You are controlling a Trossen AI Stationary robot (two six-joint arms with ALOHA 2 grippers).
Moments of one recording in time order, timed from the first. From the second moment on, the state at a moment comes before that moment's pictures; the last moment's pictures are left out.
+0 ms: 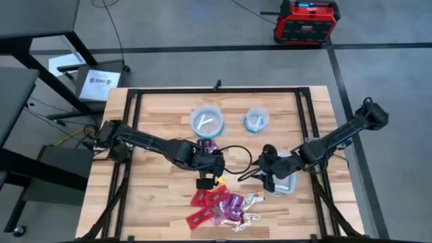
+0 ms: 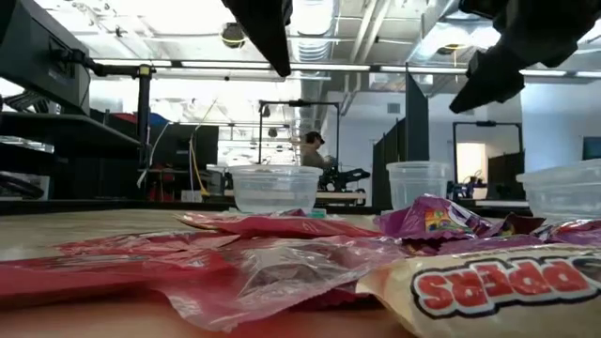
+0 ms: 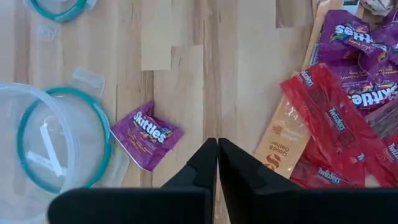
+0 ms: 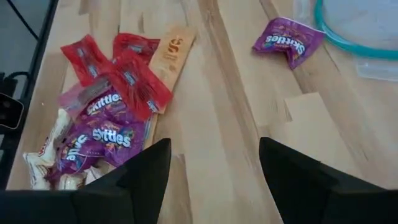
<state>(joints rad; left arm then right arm) -0.29 1.85 1.71 -0.95 -0.32 -0.16 0.48 1.20 0.70 -0.25 0.37 0.52</state>
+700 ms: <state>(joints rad) -0.28 1.85 1.71 -0.96 -0.32 -0.16 0.47 1.16 0.70 -0.25 0.37 0.51</state>
